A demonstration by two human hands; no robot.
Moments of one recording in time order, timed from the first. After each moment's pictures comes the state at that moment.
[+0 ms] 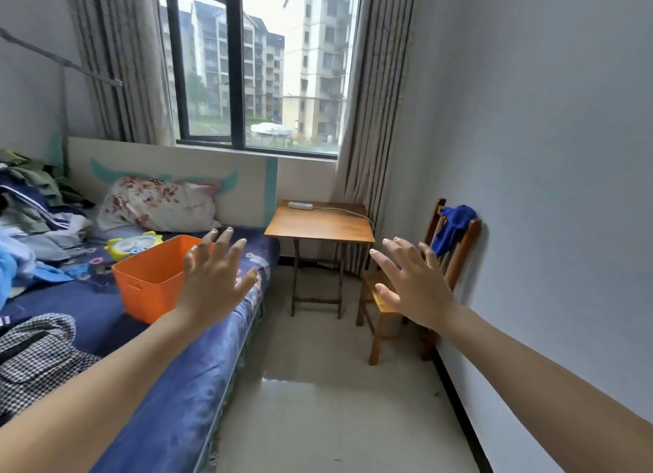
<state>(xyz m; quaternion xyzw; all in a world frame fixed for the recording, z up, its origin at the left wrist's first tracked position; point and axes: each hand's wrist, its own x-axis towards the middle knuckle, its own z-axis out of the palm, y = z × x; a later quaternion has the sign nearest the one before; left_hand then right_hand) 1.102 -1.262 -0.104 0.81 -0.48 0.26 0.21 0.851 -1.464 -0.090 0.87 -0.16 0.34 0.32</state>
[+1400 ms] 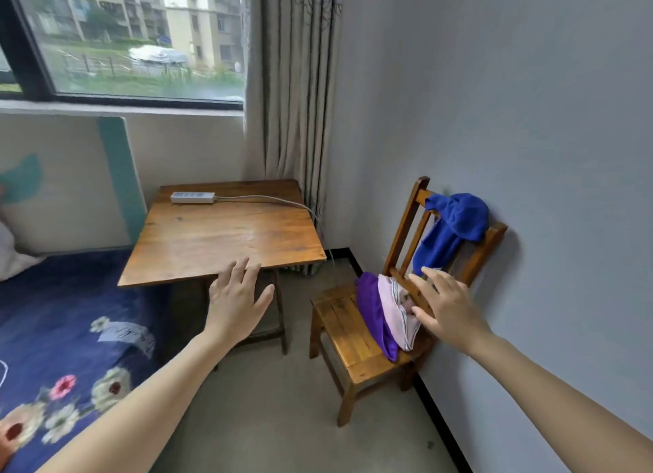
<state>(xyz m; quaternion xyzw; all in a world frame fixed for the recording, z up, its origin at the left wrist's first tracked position) 1.363 -1.963 -0.221 0.79 -0.56 0.00 0.25 1.033 -2.081 -0.207 0.89 -0.39 0.18 0.17</state>
